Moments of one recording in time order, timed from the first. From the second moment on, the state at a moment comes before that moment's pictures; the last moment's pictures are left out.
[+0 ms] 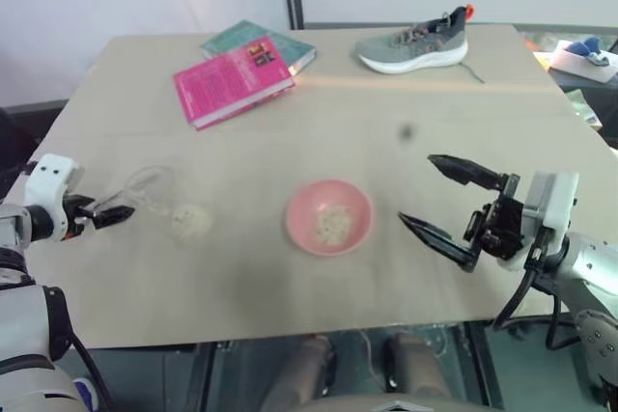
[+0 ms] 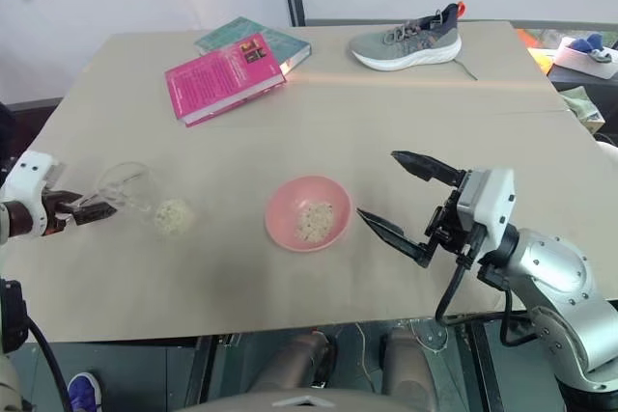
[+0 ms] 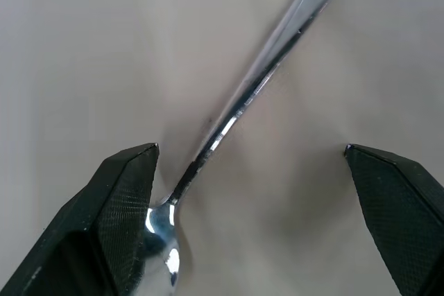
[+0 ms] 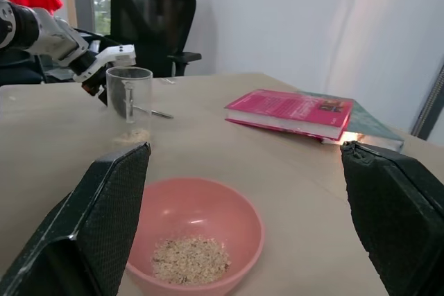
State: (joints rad) left arm -0.72 1.09 0.12 1.30 0.00 0.16 -1.08; right arm 0.03 -0.61 -0.12 -0.74 0.67 0.28 0.69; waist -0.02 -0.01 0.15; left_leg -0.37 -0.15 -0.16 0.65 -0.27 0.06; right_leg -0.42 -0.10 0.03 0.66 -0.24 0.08
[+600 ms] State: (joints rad) left arm -0.59 1.14 0.19 1.27 -0.04 0.11 -1.16; right arm -0.05 -0.58 -0.07 -0.68 0.65 0.28 0.71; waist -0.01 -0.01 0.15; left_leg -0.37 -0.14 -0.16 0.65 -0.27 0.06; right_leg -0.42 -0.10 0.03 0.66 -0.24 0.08
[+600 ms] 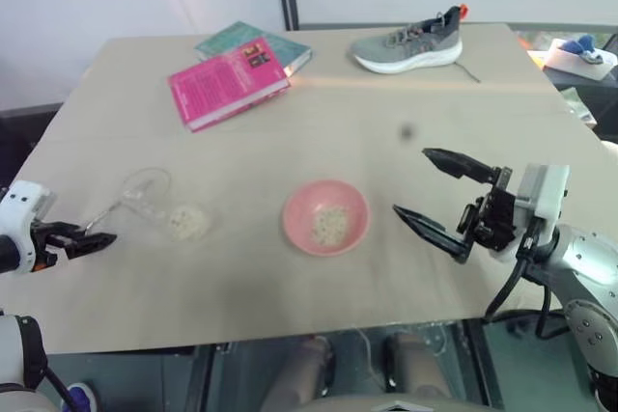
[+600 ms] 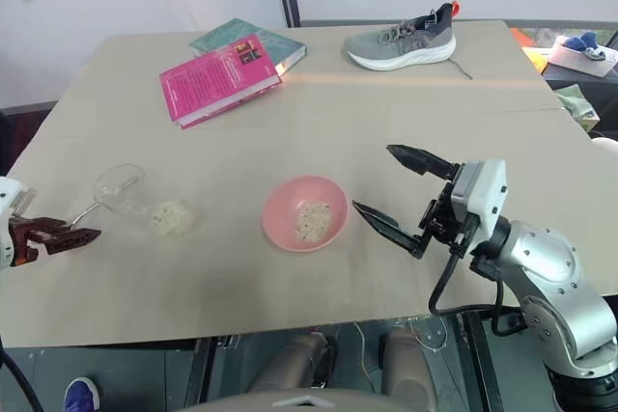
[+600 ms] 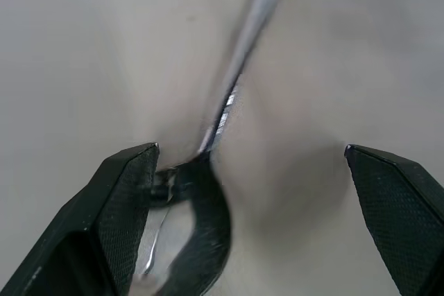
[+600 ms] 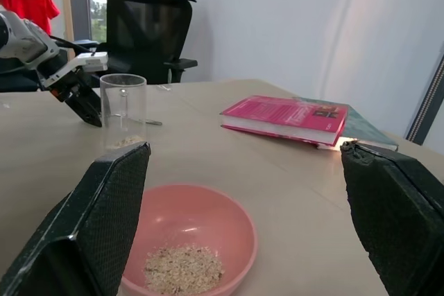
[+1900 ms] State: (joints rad) left arm -0.67 1.06 0.23 1.30 -0.03 0.06 -1.07; right arm 0.05 -0.67 -0.16 -0.73 0.75 0.25 0.88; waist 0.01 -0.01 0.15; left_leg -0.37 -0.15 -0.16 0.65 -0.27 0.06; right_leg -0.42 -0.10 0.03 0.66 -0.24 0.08
